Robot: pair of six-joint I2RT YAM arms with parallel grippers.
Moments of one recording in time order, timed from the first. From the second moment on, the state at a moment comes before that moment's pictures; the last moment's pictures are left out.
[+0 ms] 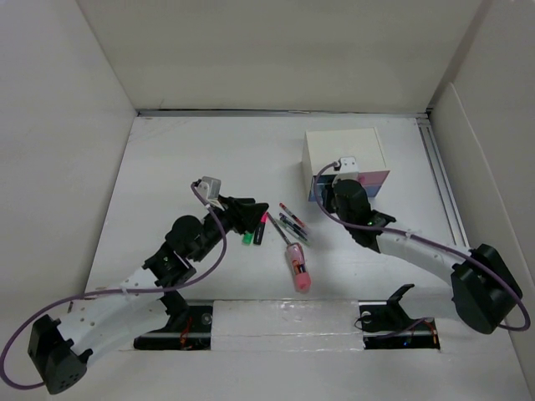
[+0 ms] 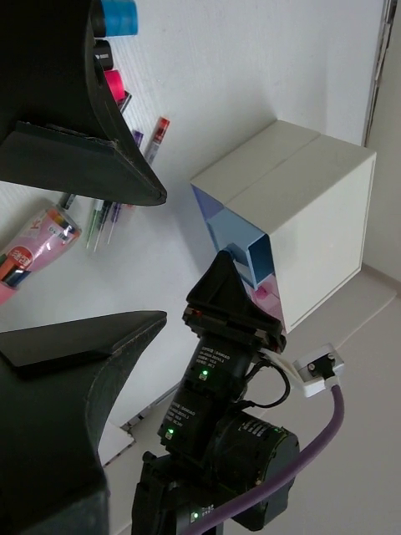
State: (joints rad) left arm -0.82 0.68 0.46 0.27 -0.12 -0.56; right arm 0.65 1.26 0.67 0.16 0.42 0.29
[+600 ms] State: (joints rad) left arm -0.82 0.88 0.48 0.36 -0.10 -0.55; right arm 0.50 1.54 0.93 0.19 0.35 0.21
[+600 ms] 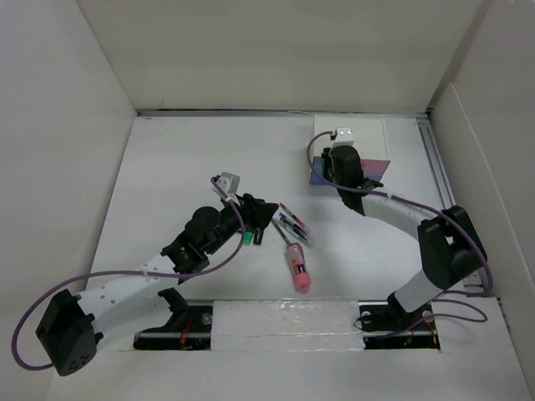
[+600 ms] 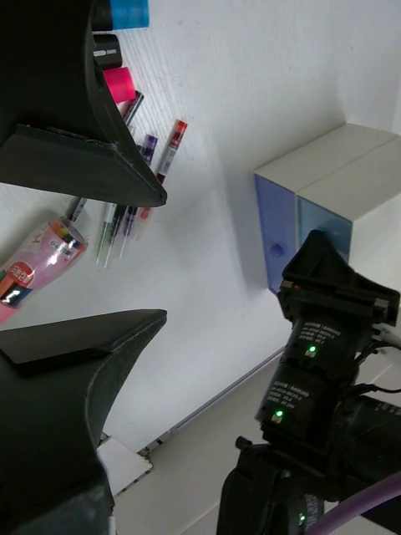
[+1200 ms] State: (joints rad) left arm -0.82 0.89 0.49 0.37 -0.08 -0.55; right arm 0.51 1.42 0.80 0.21 0.31 0.23
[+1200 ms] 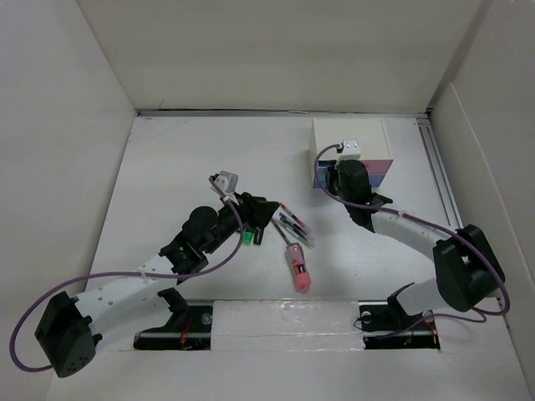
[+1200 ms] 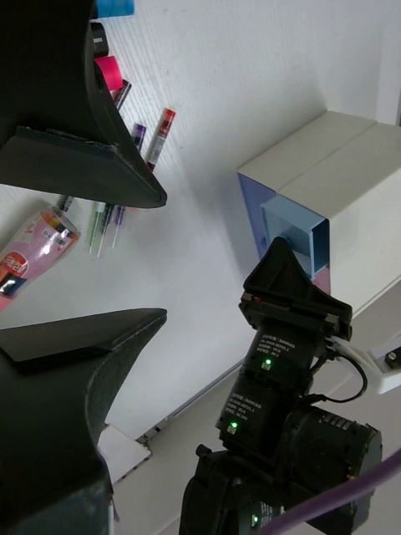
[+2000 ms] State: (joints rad) left arm -0.82 0.94 0.49 0.41 -0.06 -0.55; right arm 0.56 1.24 0.66 0.16 0.34 0.24
